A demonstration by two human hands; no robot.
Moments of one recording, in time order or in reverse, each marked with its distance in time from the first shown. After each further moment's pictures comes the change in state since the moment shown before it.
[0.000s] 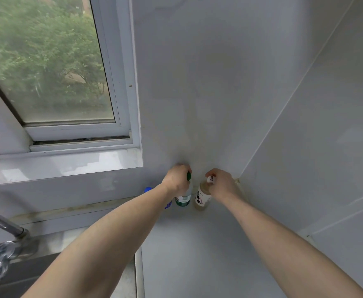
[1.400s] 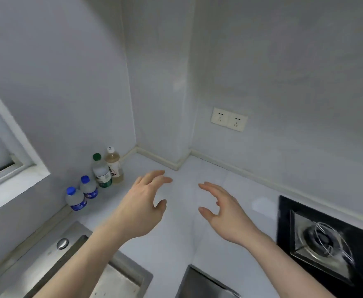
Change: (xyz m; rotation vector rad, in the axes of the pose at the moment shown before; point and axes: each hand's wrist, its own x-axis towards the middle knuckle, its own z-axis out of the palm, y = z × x) left_hand -0.335 0.068 -0.069 0.002 -0.251 0.847; right_hand -0.497 -0.008 -0.030 0.242 0.399 0.316
